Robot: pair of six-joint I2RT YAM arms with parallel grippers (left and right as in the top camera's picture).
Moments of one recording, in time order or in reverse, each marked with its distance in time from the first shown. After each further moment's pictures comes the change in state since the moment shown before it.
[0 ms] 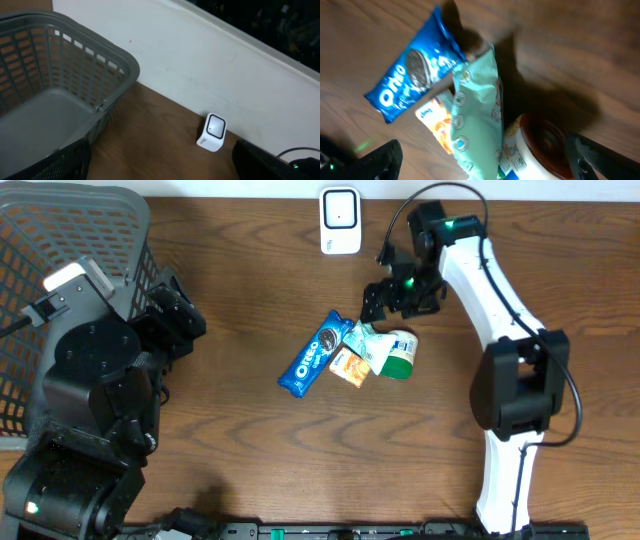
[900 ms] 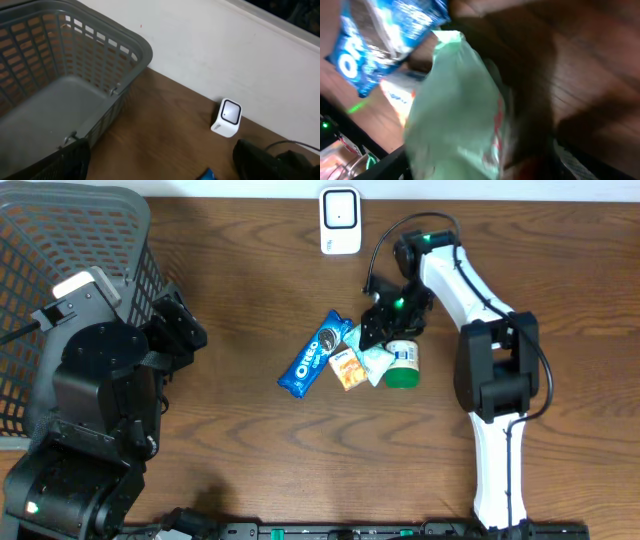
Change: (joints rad) left arm 0.000 0.000 0.000 -0.095 -0.003 0.000; right arm 0.016 0.171 0.005 -0.096 -0.075 -0.161
